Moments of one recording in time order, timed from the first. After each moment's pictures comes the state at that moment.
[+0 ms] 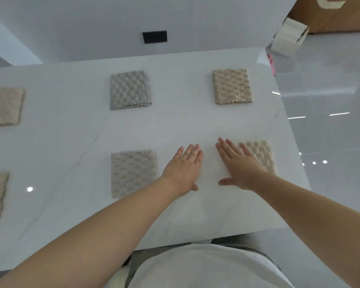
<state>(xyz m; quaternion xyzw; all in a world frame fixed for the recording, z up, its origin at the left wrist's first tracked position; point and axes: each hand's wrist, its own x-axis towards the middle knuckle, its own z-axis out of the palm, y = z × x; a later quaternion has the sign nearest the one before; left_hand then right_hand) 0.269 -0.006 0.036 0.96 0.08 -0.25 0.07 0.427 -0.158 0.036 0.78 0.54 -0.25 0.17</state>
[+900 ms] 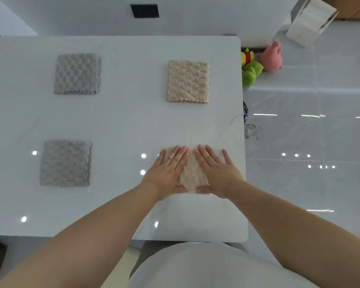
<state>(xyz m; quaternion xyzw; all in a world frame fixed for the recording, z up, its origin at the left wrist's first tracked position) 0.397 -0.127 -0.013 0.95 0.13 -0.28 0.06 0.579 -0.261 -0.006 0.72 0.61 -0.30 0.14</state>
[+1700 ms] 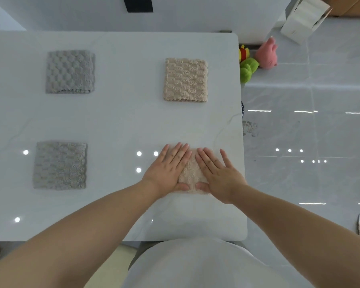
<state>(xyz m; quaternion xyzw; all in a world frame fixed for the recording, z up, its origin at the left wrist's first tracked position) 0.405 -0.121 -0.018 0.97 0.09 -0.23 0.01 0.578 -0.280 -0.019 0.70 0.66 -0.22 0.14</state>
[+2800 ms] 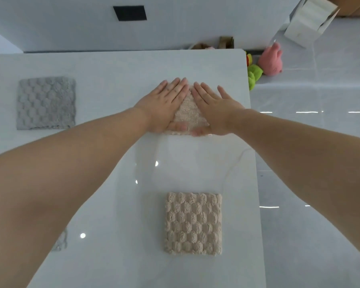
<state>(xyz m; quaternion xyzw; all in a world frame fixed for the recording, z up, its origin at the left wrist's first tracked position) 0.584 0.119 -0.027 0.98 0.06 -0.18 0.00 0.751 -0.034 -0.014 0.71 0.65 -0.21 0.17</state>
